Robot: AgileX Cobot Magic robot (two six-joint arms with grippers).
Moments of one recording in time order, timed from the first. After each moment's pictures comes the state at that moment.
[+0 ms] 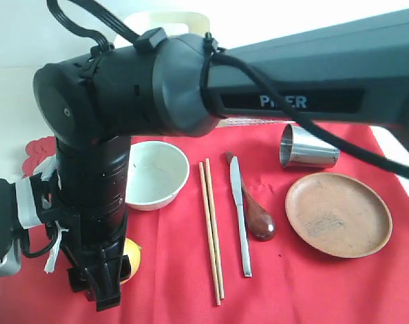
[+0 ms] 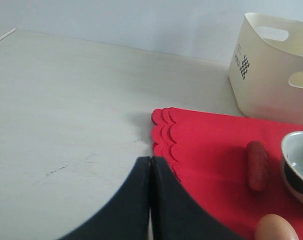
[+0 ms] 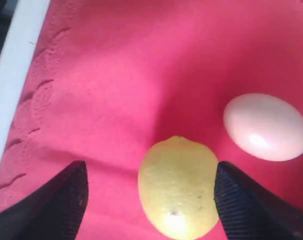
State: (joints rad) left arm 0.01 0.01 0.00 0.02 0.37 -0.15; right arm 1.07 2.10 -1.61 0.24 1.03 -0.97
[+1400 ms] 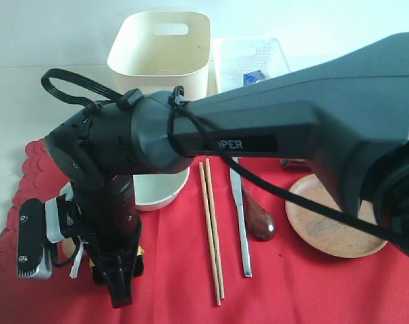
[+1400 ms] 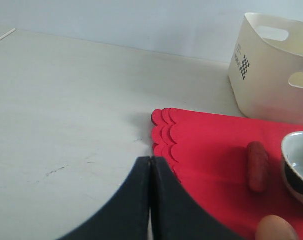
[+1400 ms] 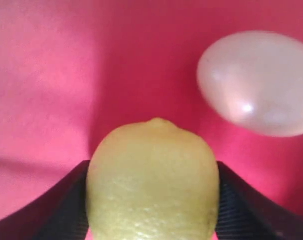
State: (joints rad) left arm 0.01 0.01 0.00 0.02 0.37 -0.15; right arm 1.07 2.22 -1.61 0.05 0.96 -0.79
